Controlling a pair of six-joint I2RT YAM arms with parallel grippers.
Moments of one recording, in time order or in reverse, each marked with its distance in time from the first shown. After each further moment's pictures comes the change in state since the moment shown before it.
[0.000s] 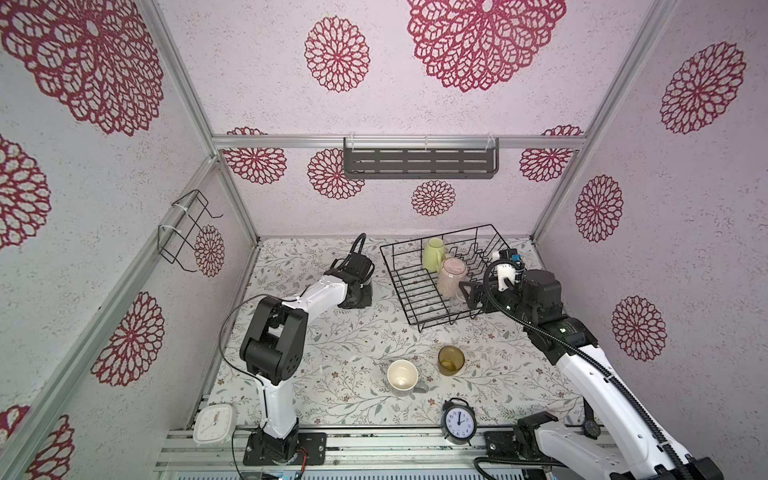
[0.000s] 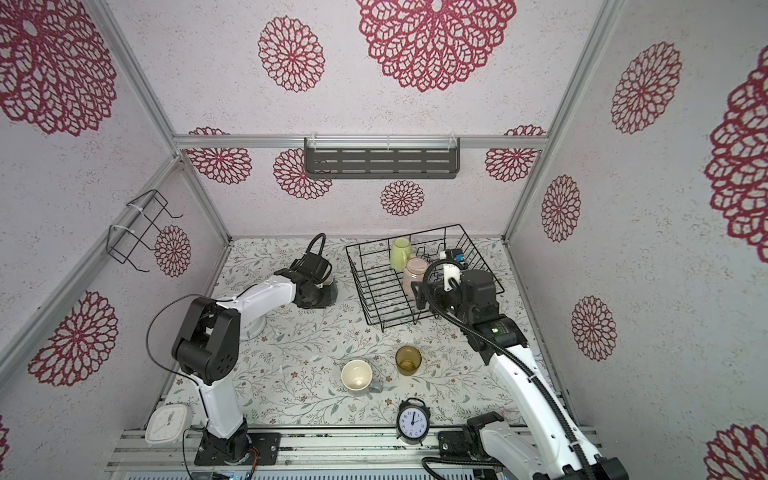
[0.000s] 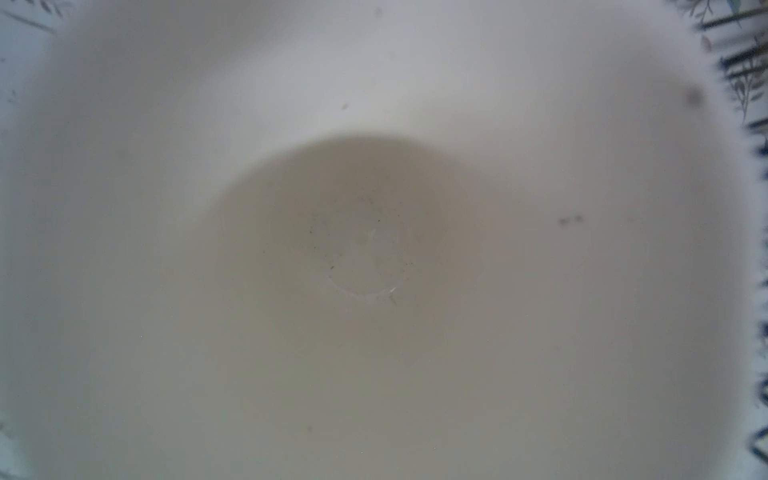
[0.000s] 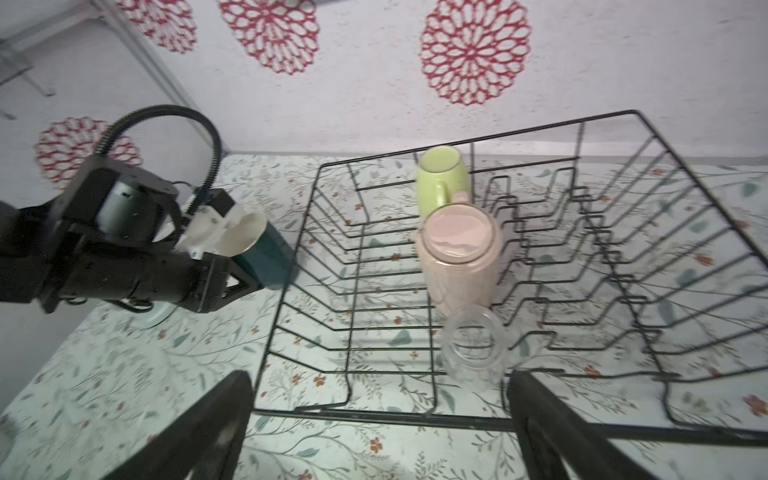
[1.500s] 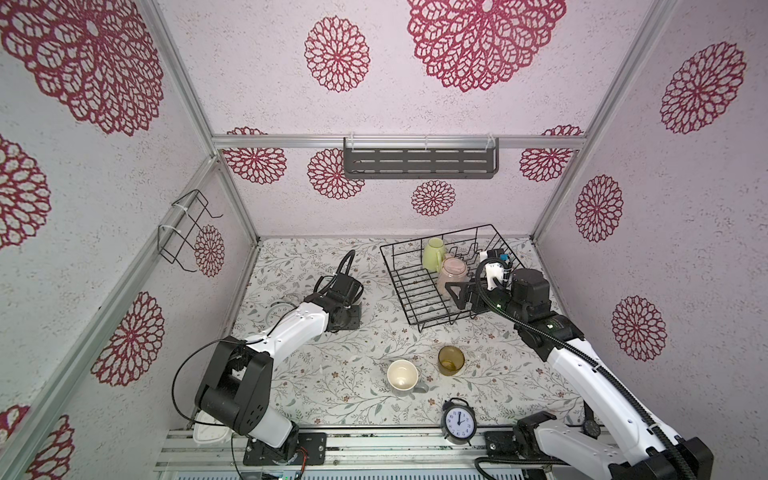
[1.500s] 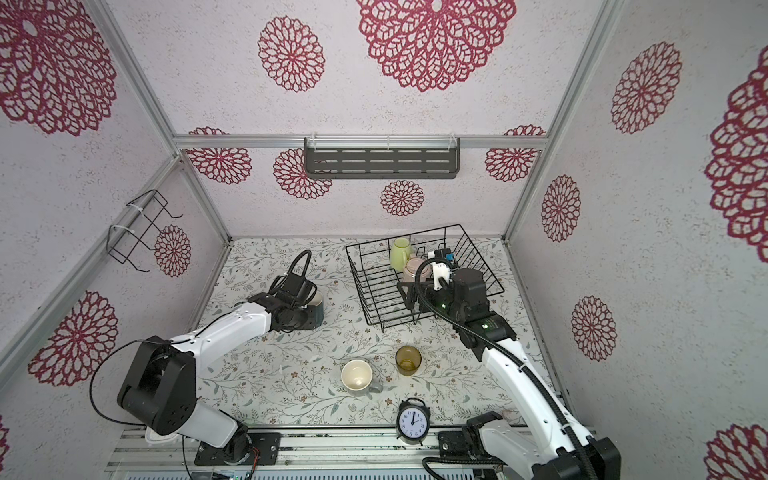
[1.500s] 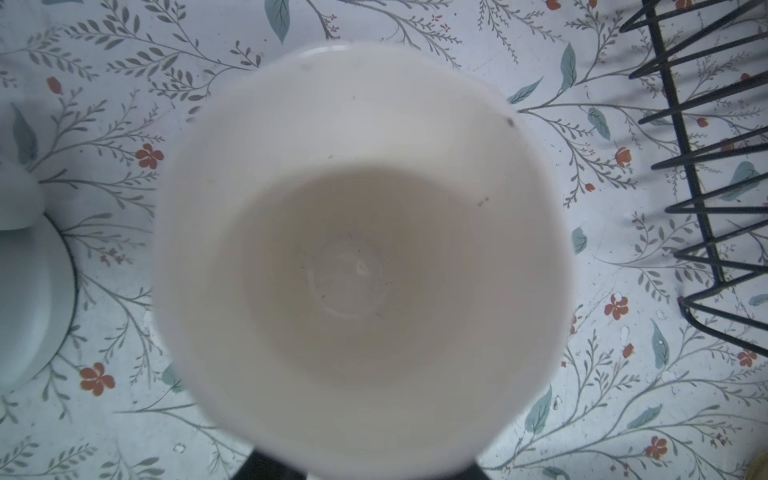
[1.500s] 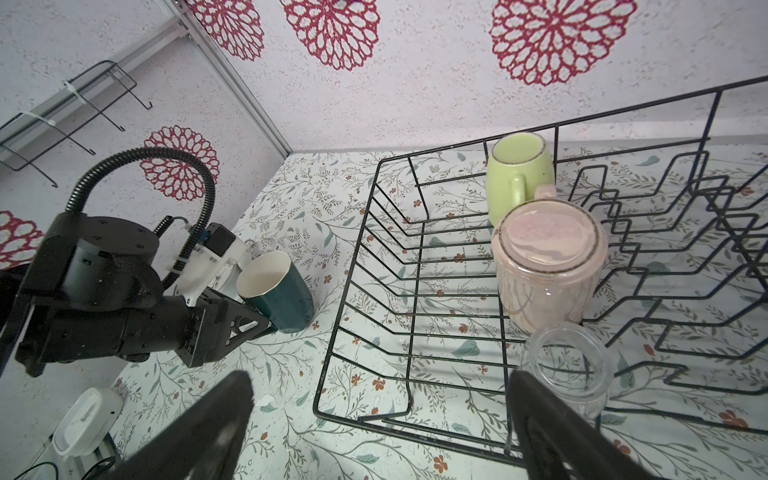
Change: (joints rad) left arm -0.051 -0.301 -0.286 0.003 -0.078 -0.004; right arm 0.042 0.055 -0.031 0.112 -0.068 0.087
